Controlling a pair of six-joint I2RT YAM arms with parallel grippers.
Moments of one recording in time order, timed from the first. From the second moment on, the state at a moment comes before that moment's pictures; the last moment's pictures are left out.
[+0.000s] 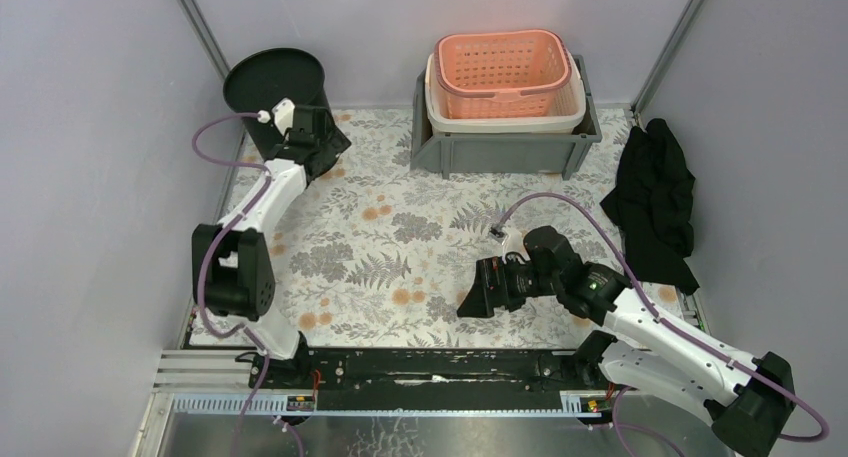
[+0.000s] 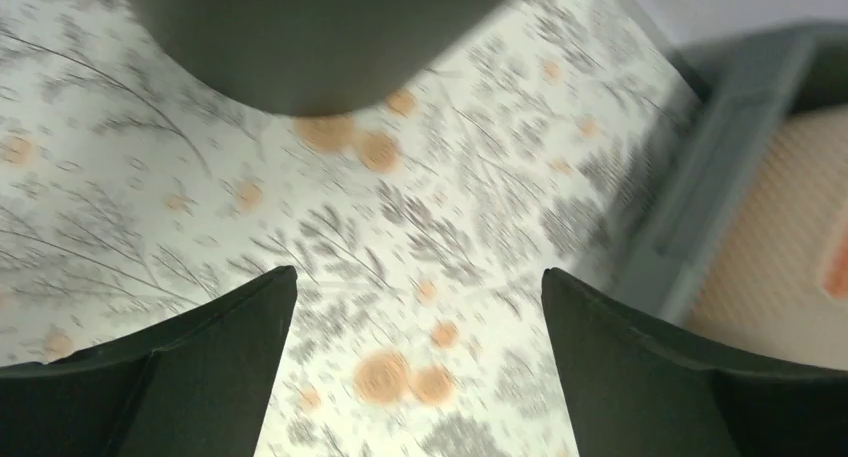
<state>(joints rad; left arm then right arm) -0.10 1.70 1.33 -0.37 -0.31 -0.78 0.79 0.83 0.60 -0.44 -0.51 0.67</state>
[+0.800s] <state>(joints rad) -0.86 1.27 1.10 -0.62 -0.21 -0.87 0.79 0.75 0.52 -0.65 -0.46 0.67</state>
